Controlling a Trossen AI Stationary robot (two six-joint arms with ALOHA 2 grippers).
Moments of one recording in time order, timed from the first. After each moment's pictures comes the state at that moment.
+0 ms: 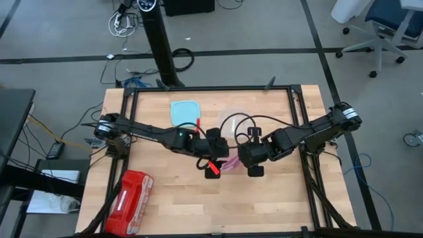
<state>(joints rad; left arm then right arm) -0.20 1.82 1.63 -0.62 -0.20 -0.06 0.35 1.54 1.40 -1.10 0.37 0.26</state>
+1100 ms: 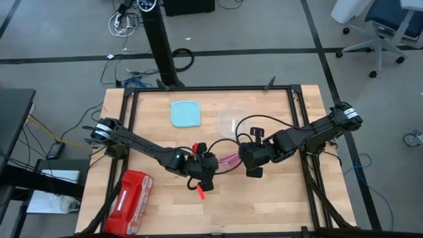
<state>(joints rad) -0.35 1.81 1.39 -0.55 -0.43 -0.35 0.38 1.53 1.40 -1.10 0.42 0.39</state>
